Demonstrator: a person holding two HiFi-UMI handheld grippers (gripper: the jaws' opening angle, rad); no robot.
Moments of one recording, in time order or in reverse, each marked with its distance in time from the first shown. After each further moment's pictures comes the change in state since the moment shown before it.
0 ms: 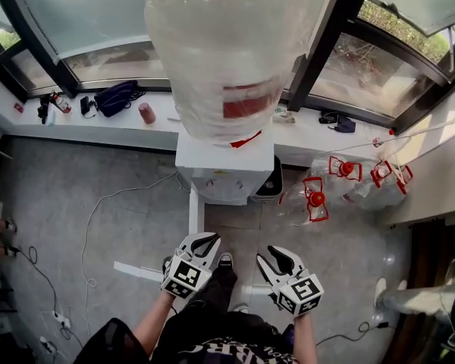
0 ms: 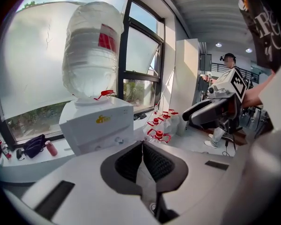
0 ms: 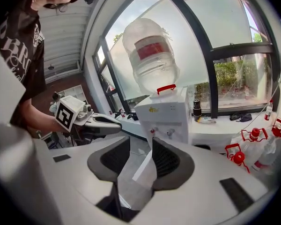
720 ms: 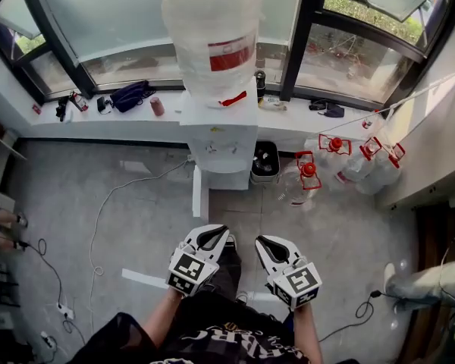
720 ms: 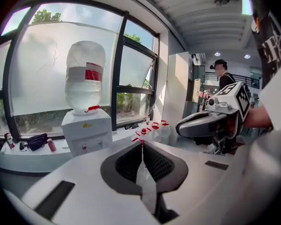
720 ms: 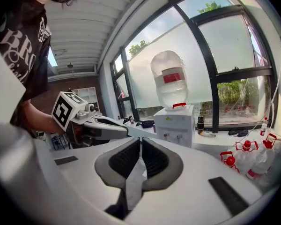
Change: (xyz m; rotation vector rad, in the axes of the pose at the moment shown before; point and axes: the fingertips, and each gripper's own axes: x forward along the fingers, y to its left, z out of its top) left arm -0.115 -0.179 0.013 -0.041 -0.124 0.021; right arm -0.153 0.111 -0.042 -0.149 -0.135 0.026
